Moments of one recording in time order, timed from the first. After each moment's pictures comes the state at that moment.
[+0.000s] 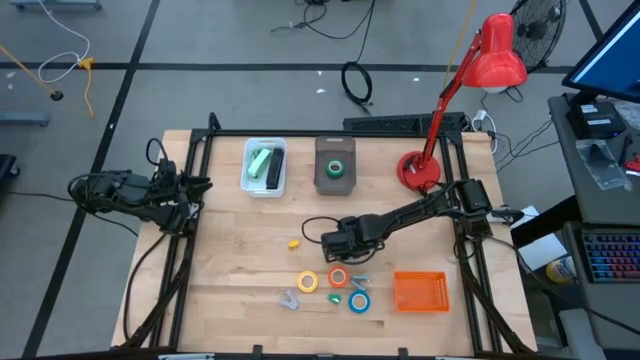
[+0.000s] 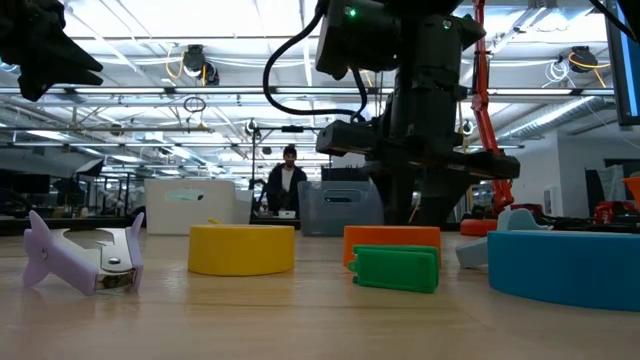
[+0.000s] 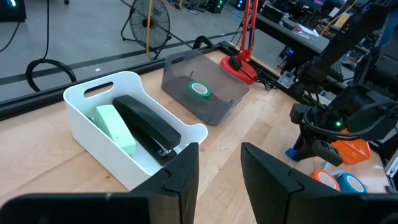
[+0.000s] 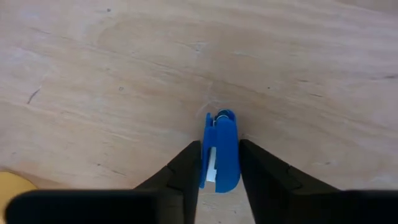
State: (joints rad) left arm -0.24 0.01 0.60 -0.98 -0.60 -0.65; right arm 0.18 2.01 1.34 -0.73 0.05 1.50
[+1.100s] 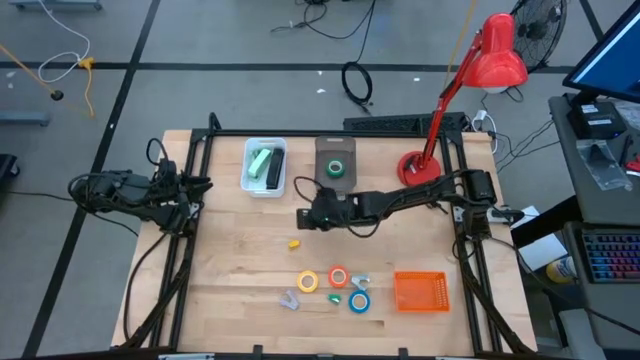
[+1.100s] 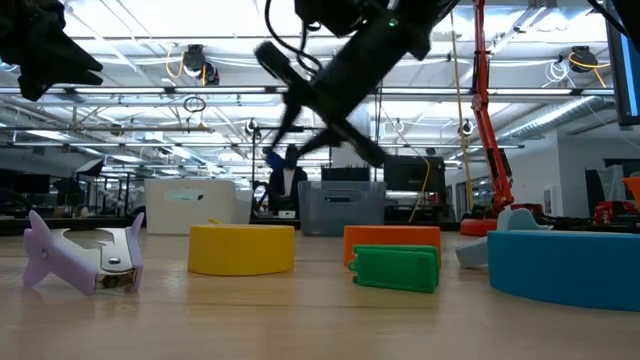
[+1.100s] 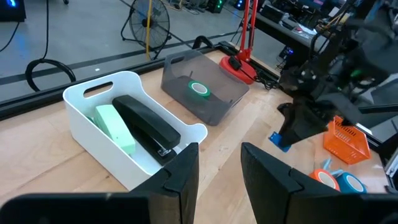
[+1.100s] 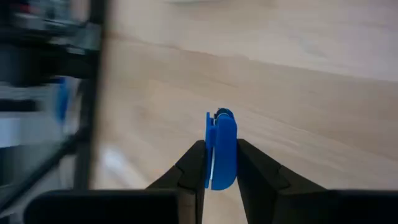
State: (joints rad) left arm -0.24 0.01 0.60 -0.98 -0.60 -0.65; right arm 0.04 1.92 1.34 -0.16 0.14 1.39
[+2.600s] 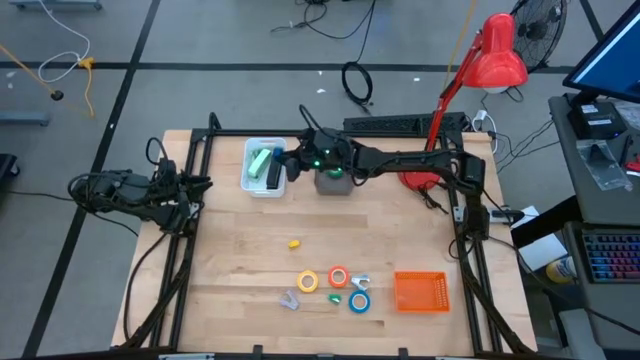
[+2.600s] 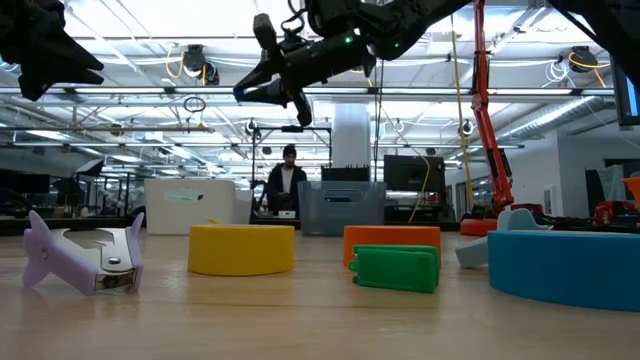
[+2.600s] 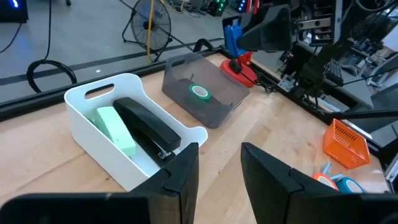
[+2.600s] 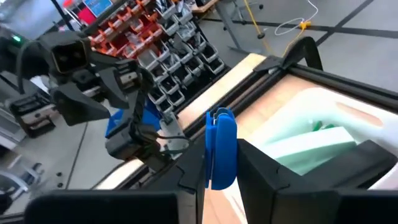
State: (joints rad) left arm -0.24 0.01 0.60 -0.97 -0.61 -0.66; right arm -0.25 1.98 1.54 0.21 -0.05 0.60
